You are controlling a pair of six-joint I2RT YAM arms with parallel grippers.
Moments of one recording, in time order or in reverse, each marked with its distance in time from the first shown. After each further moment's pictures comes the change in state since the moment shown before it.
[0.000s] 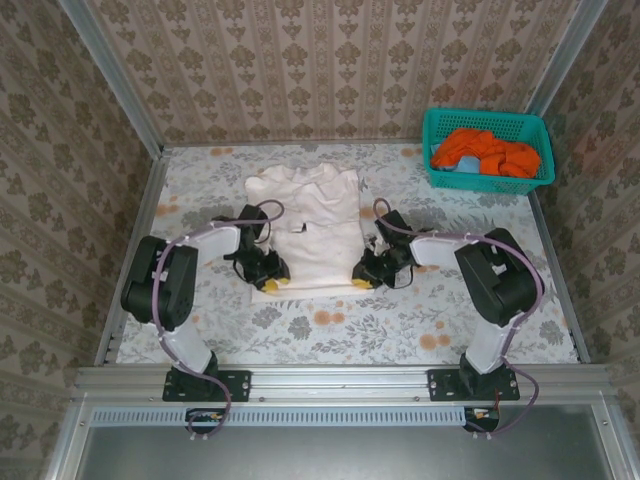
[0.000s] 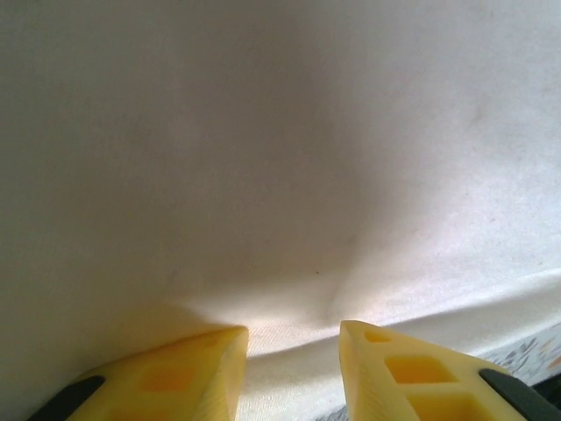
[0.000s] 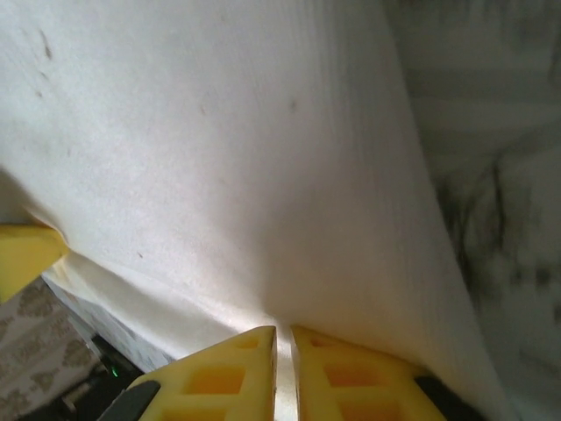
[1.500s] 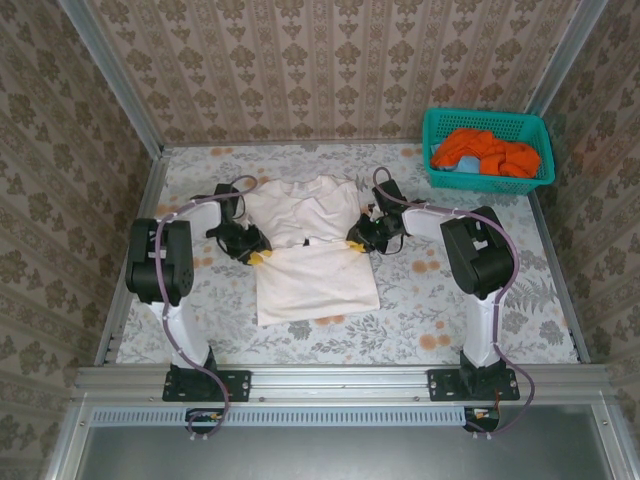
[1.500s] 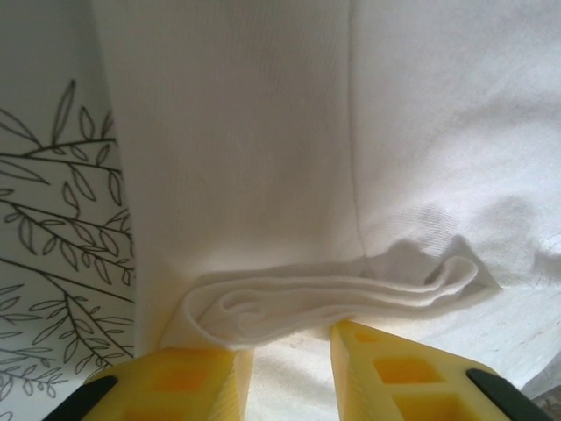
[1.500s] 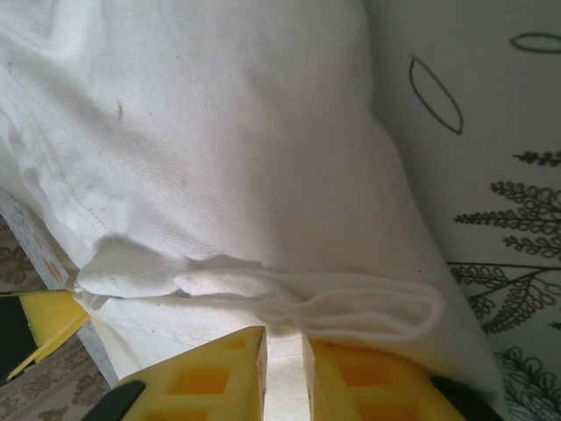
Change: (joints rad) left arm 0.222 0.196 0.253 -0.036 0.034 0.074; right arm -0.092 0.248 0.361 0.012 0.053 0.047
